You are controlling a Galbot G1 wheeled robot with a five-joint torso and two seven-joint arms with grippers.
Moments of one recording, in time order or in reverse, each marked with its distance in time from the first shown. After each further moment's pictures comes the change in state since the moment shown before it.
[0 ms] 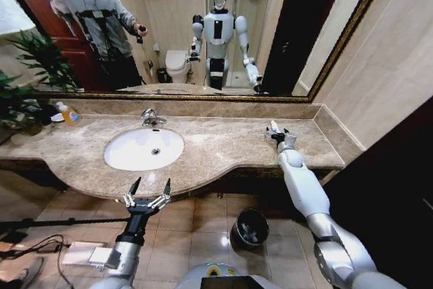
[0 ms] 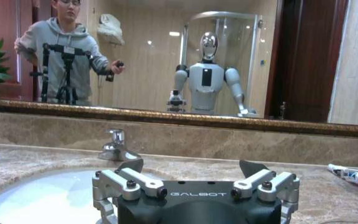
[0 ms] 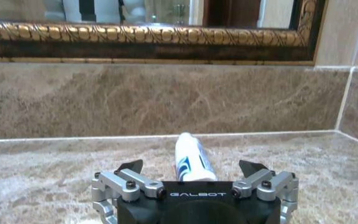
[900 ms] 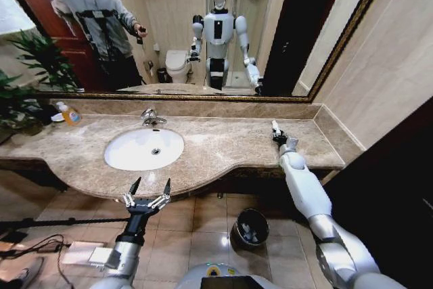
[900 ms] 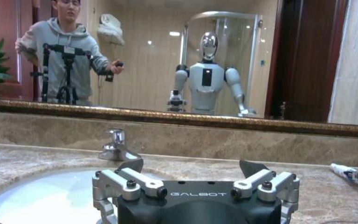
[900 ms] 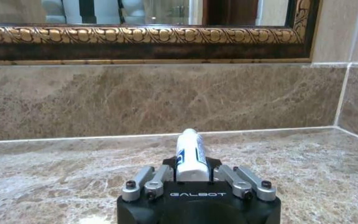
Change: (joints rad) left arm 0.000 0.000 0.000 0.000 0.000 0.000 0.000; right arm -0.024 -0.009 0.002 0.023 0.028 0.011 -0.006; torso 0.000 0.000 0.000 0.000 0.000
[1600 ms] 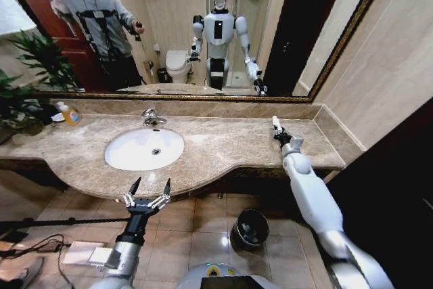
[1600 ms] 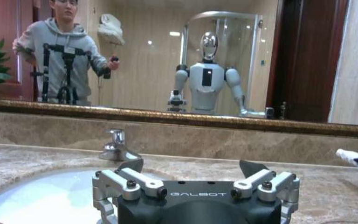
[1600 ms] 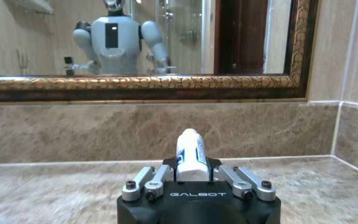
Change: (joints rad) left arm 0.000 0.000 0.000 0.000 0.000 0.000 0.000; right arm -0.235 -0.066 0.024 0.402 0.059 -0.057 0.056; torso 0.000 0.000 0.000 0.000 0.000
